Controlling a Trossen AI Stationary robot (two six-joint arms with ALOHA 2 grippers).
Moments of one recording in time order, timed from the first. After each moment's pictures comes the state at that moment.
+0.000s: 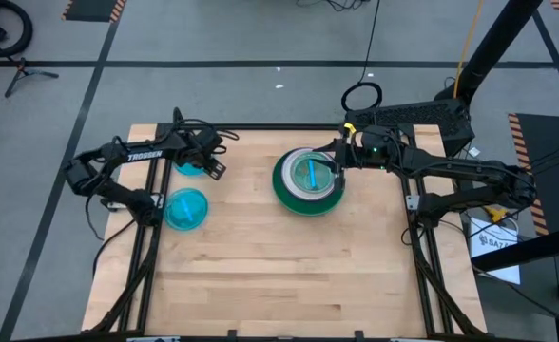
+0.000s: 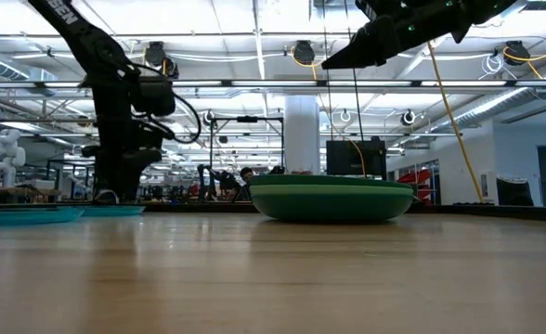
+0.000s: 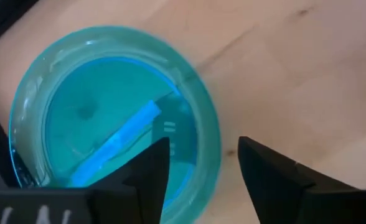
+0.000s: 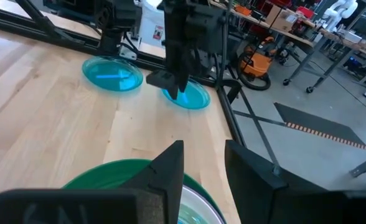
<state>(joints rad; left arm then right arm) 0.71 1.41 0.72 -0.59 -0.20 -0.22 -0.35 1.12 0.77 0.06 -0.13 -0.41</state>
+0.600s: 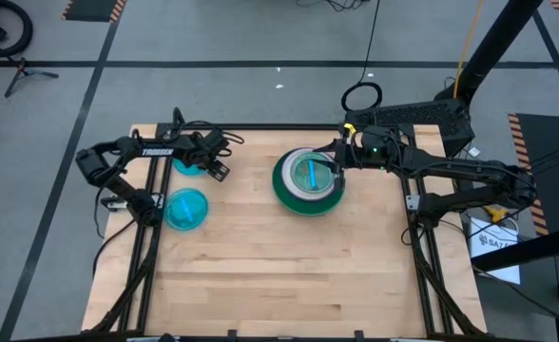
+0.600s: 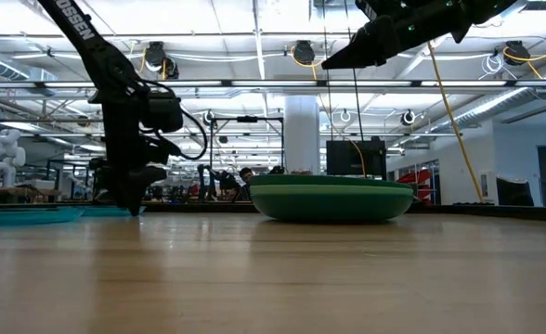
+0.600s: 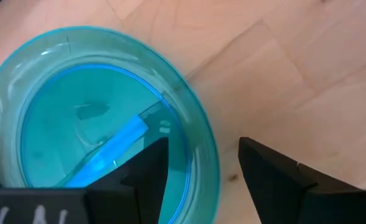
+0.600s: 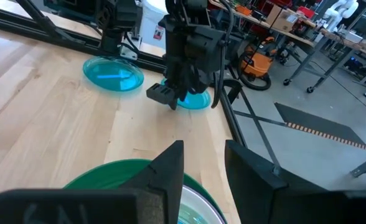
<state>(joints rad) 0.70 1.56 0.72 -0.50 -0.23 -0.19 -0.35 1.12 0.77 0.06 -0.13 -0.41</state>
